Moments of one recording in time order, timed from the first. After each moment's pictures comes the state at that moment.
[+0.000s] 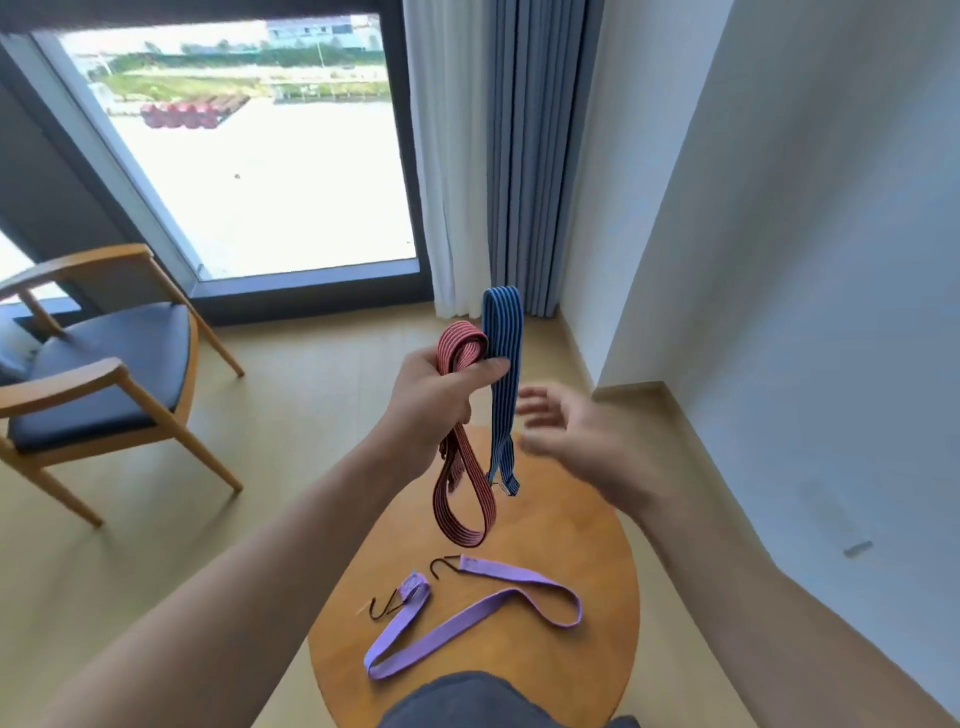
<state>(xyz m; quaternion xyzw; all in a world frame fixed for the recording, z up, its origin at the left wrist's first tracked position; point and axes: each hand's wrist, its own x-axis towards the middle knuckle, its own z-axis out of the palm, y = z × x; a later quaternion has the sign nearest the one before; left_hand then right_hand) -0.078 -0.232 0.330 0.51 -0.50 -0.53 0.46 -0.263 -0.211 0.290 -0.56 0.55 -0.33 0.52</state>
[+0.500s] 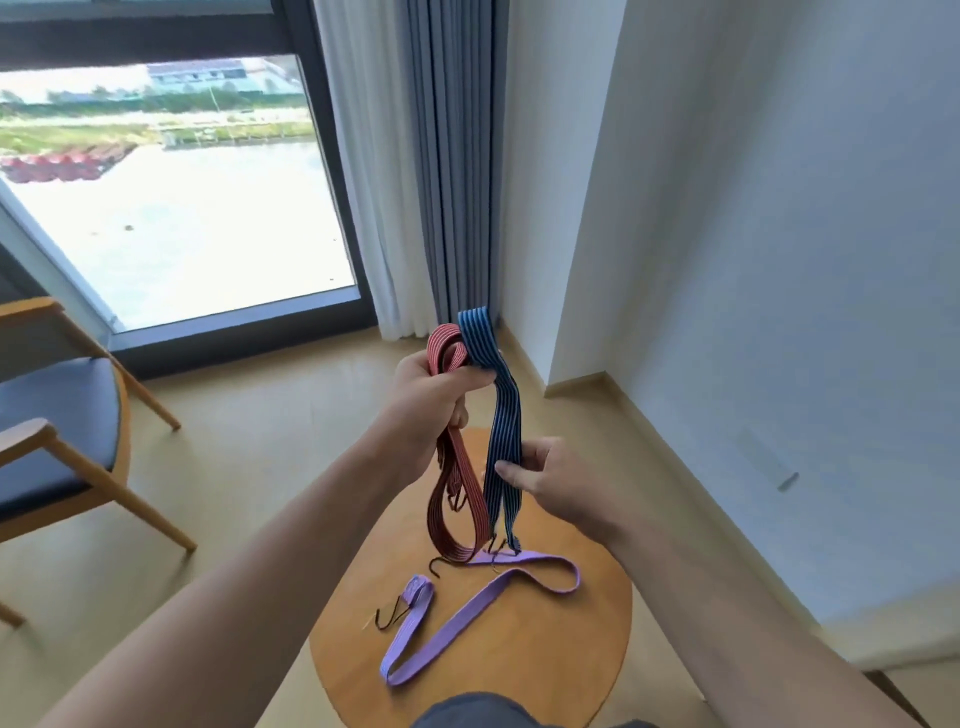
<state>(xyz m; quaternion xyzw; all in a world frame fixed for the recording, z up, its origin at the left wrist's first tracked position) -0.048 -0.200 0.328 0.42 -0.52 -0.62 0.41 -0.211 -0.131 0.256 -0.51 0.58 -0.37 0.52</state>
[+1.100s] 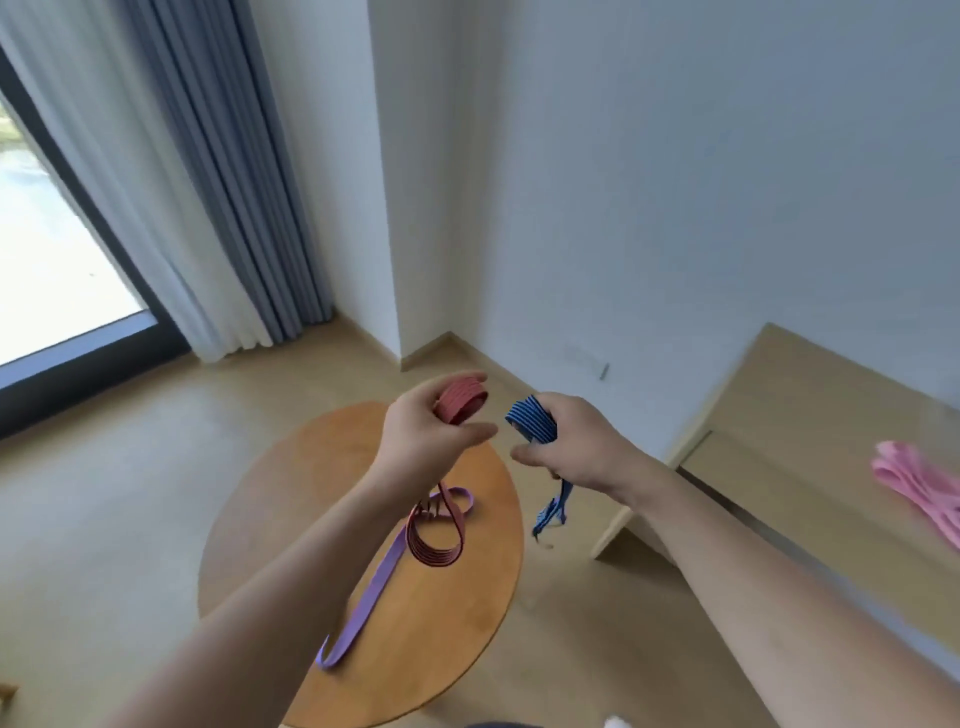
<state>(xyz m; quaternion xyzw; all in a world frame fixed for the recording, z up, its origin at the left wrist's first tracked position) -0.106 -0.090 0.275 0.34 -0.71 -0.56 0.26 -0.251 0.040 0.312 -0.44 0.77 -0.34 0.32</state>
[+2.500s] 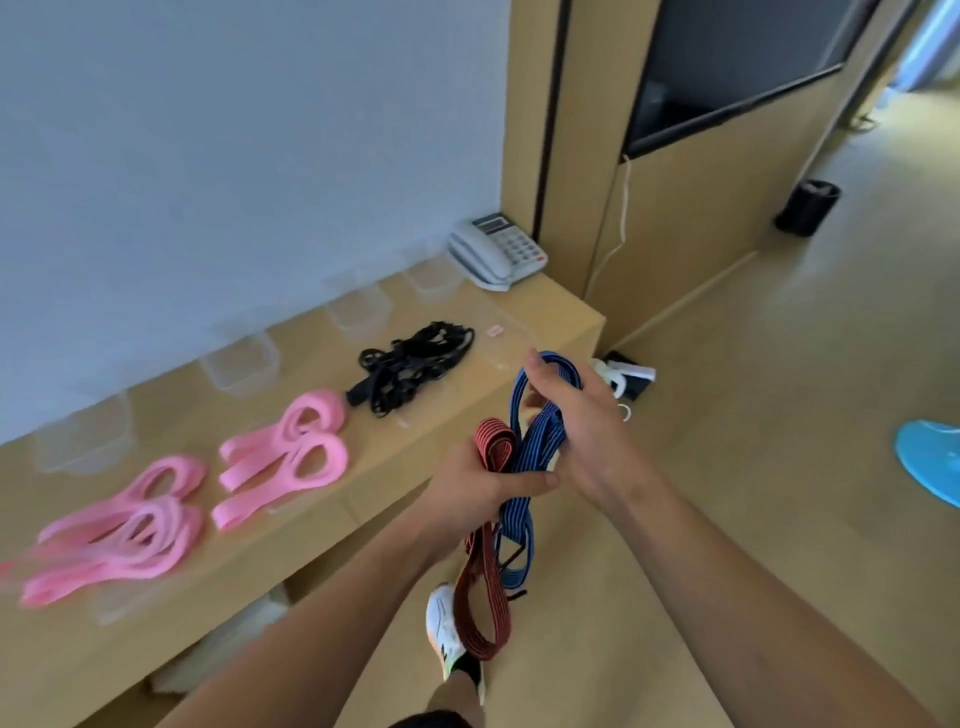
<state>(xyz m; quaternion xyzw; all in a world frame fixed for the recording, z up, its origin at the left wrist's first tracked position) -0.531 0.724 0.261 -0.20 -0.68 -0.60 -0.38 -0.480 0.860 0.306 0.26 0.59 -0.75 -0.15</state>
